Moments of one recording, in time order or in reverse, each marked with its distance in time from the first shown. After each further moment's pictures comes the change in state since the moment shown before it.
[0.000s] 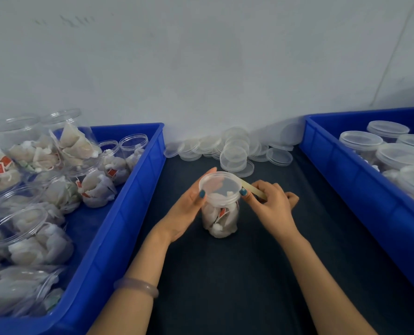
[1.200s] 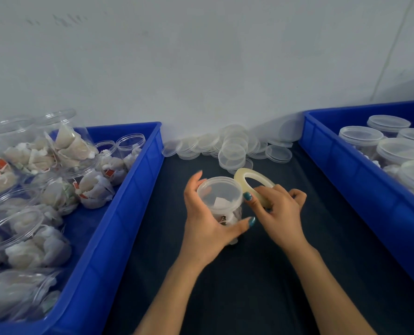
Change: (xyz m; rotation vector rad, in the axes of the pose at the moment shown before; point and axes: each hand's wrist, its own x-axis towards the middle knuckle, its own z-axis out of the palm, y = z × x) left_hand -0.032 0.023 0.068 0.254 0.455 0.124; right_hand -0.018 0.012 -0.007 -0.067 0.140 -0.202
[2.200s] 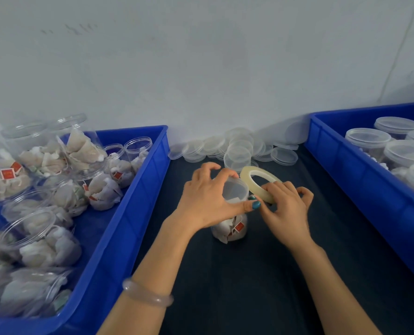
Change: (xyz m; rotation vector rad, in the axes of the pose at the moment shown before) left_hand 0.061 0.034 -0.025 0.861 -0.376 0.003; right_hand 0.007 0.001 -0.001 -0.095 0.001 -0.027
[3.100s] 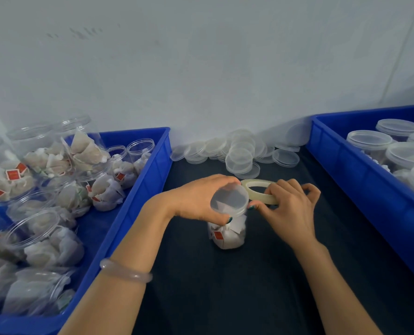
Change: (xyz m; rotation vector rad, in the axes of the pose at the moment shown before) left_hand 0.001 -0.023 -0.036 -0.201 -0.354 0.238; right_hand 0.004 -0.001 -0.004 -0.138 0.121 -0.048
